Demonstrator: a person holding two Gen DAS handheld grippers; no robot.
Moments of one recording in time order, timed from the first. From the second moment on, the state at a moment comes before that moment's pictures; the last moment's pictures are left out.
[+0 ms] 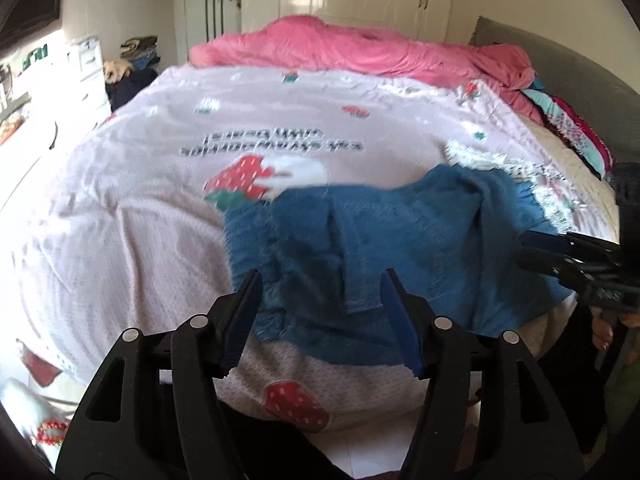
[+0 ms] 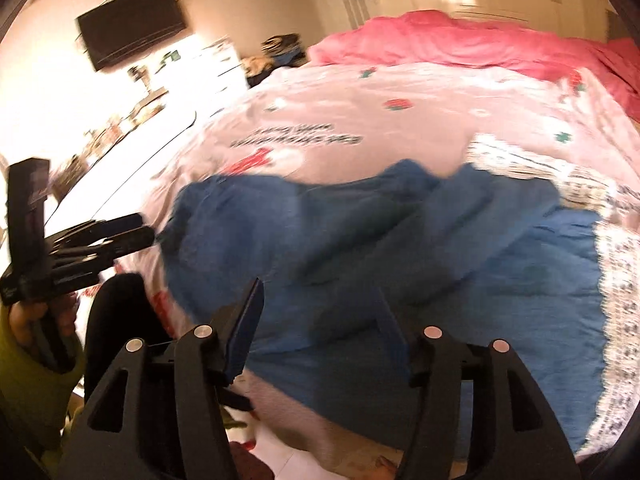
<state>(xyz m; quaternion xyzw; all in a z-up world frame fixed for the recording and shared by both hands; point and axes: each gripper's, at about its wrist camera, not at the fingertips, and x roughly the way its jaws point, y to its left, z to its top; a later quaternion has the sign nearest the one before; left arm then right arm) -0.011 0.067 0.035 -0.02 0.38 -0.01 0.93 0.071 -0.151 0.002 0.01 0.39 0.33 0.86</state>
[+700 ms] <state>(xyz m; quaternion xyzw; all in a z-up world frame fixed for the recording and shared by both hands) 0.061 -0.048 -0.005 -0.05 0.45 -0.22 0.86 0.103 -0.246 -0.005 0.06 0.39 0.20 0.90</state>
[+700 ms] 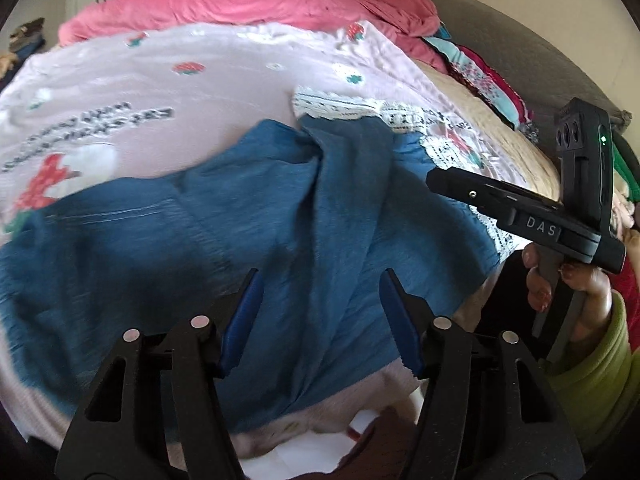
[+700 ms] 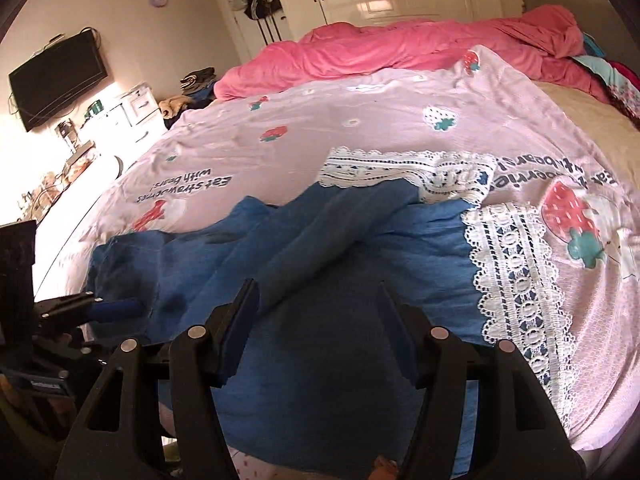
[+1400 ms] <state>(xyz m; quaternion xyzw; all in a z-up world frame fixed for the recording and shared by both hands) 0.098 -0.086 -0.031 -0.12 0.45 -0.33 0.82 0.220 -0.194 -0.001 -0.01 0.44 0.20 0.87</state>
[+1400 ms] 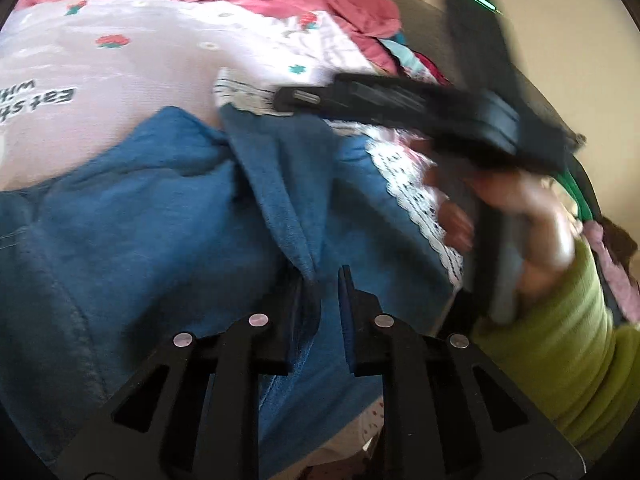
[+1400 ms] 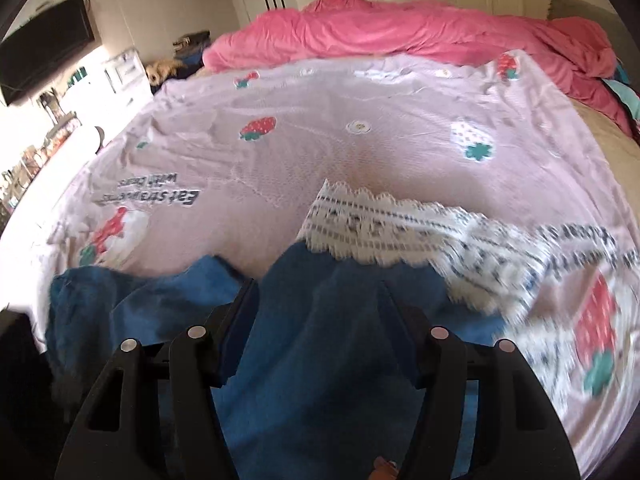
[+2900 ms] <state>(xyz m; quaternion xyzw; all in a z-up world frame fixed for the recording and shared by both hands) 0.071 -0.082 -0.019 0.02 0.38 -0.29 0.88 0.102 -0.380 -0.010 0.25 0.43 0.11 0.86</state>
